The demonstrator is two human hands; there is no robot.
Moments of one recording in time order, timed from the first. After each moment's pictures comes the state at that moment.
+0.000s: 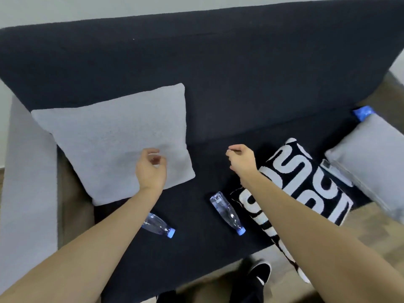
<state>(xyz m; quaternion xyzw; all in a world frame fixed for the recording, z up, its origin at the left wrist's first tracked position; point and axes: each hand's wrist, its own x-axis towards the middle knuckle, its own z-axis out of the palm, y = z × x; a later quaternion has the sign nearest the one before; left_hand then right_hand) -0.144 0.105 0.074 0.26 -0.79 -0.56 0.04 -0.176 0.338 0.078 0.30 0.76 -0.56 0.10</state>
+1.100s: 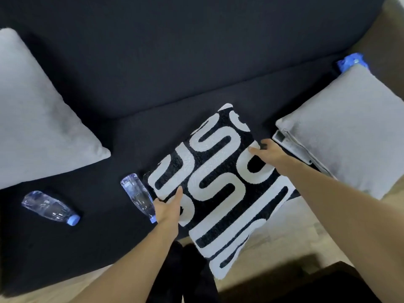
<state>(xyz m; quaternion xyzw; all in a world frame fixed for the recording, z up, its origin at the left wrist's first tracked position) -0.044 0.486 -0.062 0.57 -0.60 -0.53 -0.20 -0.178 0.775 -0.049 0.28 0.81 -0.42 0.30</state>
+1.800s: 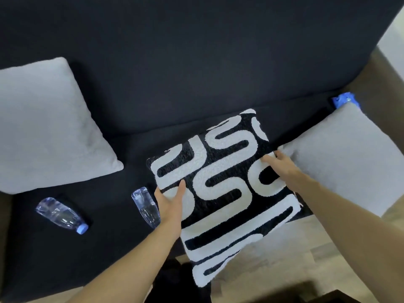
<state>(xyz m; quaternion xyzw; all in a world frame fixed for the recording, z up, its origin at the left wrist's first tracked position) -0.079 0.472 -0.011 0.48 -0.57 -0.66 -0.10 -0.193 0.766 0.012 0.30 0.80 -0.46 0.25</state>
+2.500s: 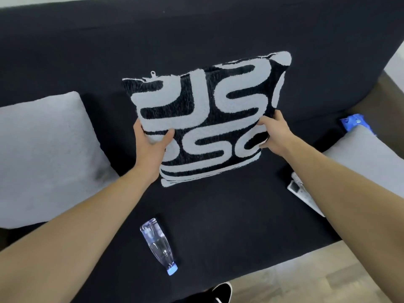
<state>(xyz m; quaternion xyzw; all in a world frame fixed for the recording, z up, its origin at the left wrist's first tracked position) -0.281 0.367 0.057 0.20 -0.66 -0.72 0.03 -0.353 0.676 0.076 0.27 0.68 -0.66 0.15</state>
